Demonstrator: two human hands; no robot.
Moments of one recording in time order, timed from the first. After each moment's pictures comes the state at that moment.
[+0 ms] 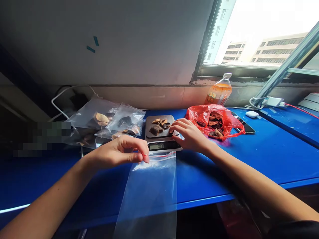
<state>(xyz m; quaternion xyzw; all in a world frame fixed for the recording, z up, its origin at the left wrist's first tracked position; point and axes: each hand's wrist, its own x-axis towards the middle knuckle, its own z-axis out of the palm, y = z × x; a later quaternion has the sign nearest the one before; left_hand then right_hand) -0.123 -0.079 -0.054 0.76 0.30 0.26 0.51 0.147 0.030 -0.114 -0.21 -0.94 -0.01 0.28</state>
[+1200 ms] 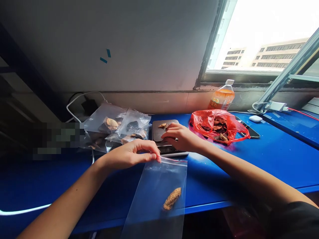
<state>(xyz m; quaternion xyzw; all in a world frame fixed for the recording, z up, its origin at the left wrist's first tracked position) -0.120 -0.082 -0.048 0.79 0.39 0.20 0.43 0.098 0.015 -0.082 -0.15 -0.94 0.09 0.29</state>
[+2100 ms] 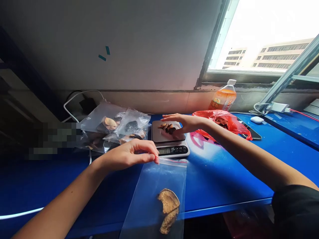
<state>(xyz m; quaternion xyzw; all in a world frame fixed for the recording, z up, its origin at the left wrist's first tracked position) -0.124 -0.080 -0.053 0.78 0.38 0.22 0.44 0.115 0.098 -0.056 -0.17 -0.97 0.18 0.06</state>
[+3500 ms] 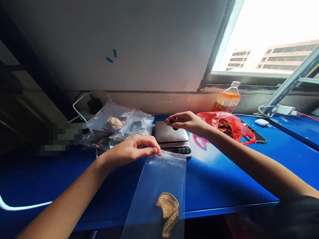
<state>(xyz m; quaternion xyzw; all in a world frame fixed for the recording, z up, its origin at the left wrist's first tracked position) -0.126 -0.082 -0.046 0.76 0.43 0.25 0.41 0.101 0.051 -0.052 -0.25 -0.81 0.46 0.27</state>
